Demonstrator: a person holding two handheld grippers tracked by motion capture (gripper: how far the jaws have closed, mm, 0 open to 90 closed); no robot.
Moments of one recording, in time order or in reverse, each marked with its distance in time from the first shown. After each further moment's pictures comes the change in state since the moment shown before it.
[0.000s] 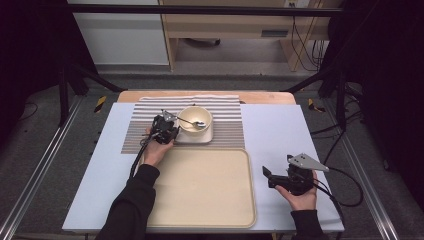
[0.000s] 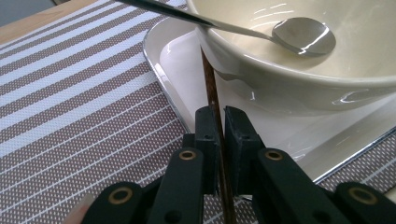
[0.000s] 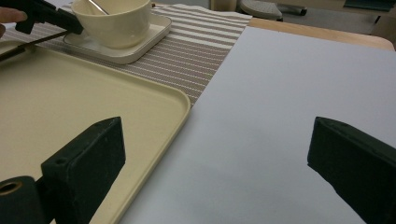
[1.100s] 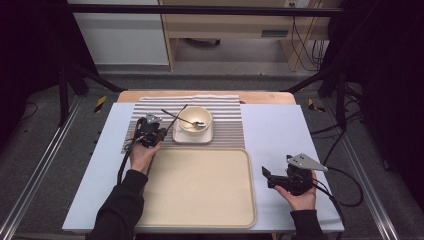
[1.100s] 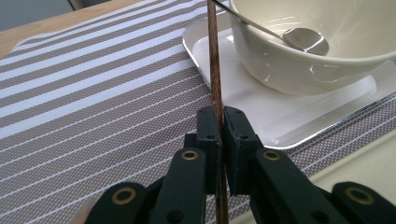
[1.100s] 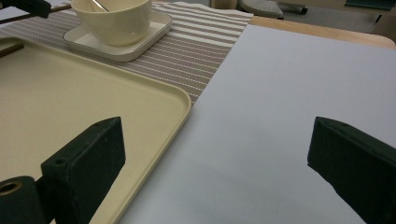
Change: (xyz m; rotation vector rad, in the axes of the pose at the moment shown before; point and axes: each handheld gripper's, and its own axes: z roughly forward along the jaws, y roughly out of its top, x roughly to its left) left arm 0.022 -0.017 -0.048 -0.053 0.005 -0.075; right arm 0.001 -0.001 0.001 0.007 0.001 -0.006
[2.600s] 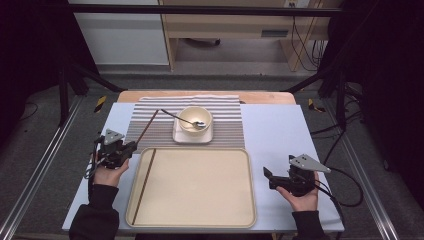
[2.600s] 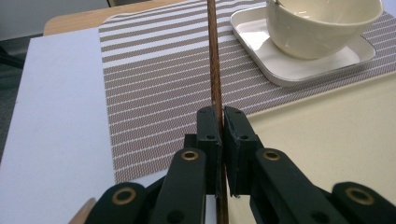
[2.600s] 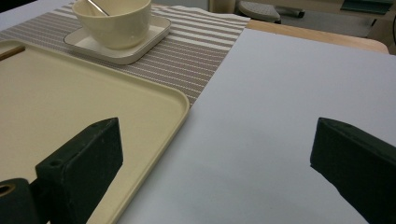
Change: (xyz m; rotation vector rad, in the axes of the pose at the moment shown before) left arm 0.021 -0.058 -0.103 -0.075 0.065 -0.101; right arm -0.001 0.001 -0.006 -0.011 -0.007 -0.004
